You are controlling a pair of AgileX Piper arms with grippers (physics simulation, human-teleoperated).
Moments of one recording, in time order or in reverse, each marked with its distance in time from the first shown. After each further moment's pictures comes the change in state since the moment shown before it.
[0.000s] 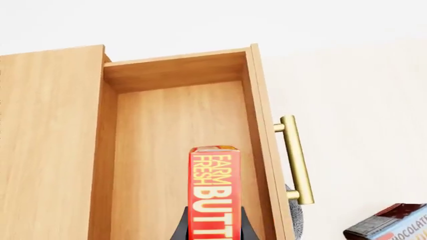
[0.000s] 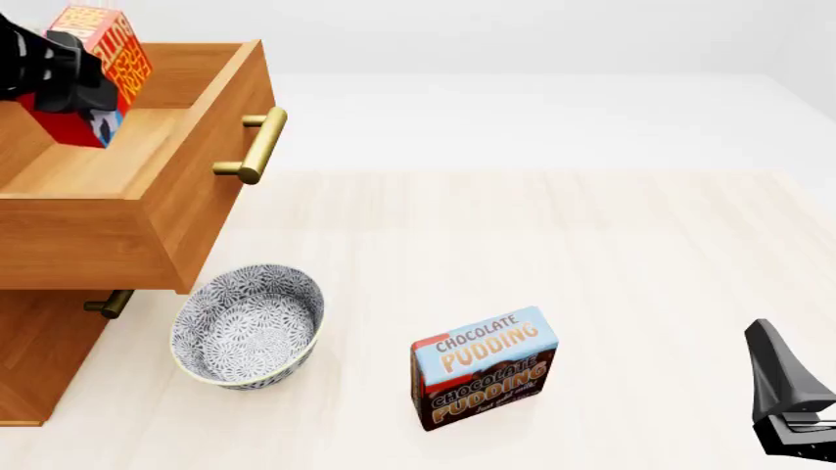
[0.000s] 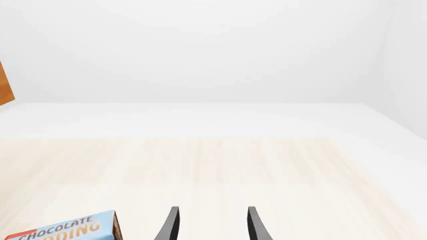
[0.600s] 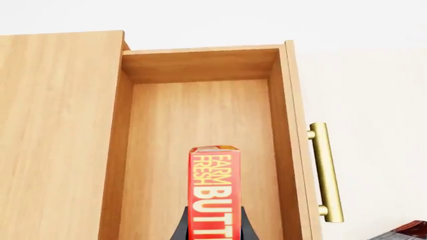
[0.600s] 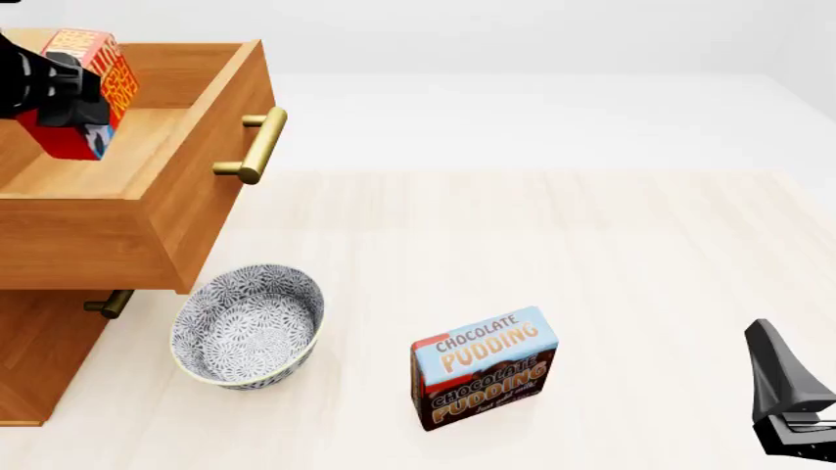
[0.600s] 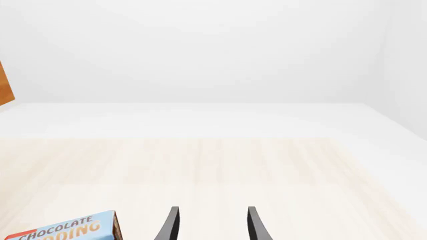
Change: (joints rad) left arm 0.071 0.035 0.045 -0.053 -0.007; right arm 0.000 0.000 0.000 0.000 0.000
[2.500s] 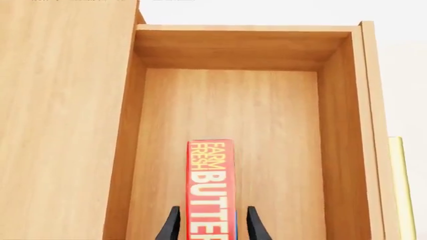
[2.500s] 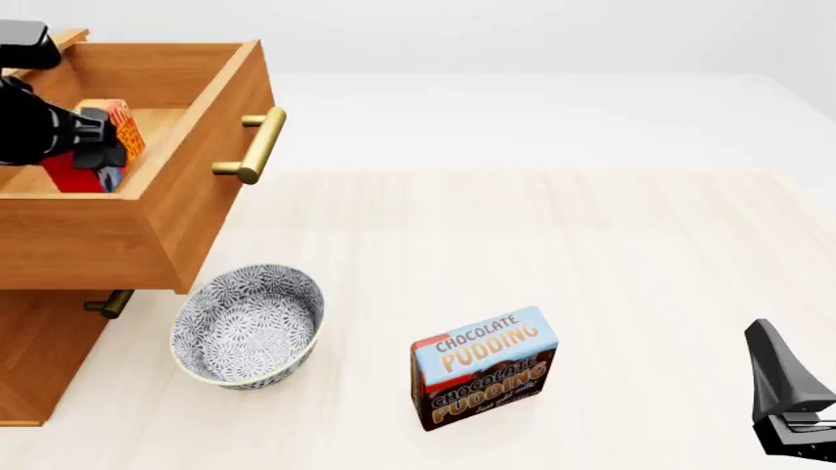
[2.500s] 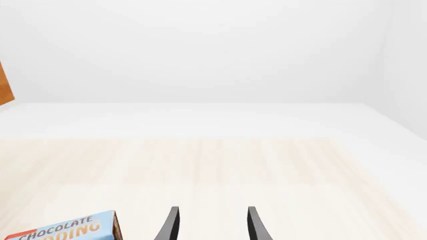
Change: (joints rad) left arm 0.093 0.101 0.114 -0.136 0.028; right arm 0.000 0.000 0.000 0.000 0.000
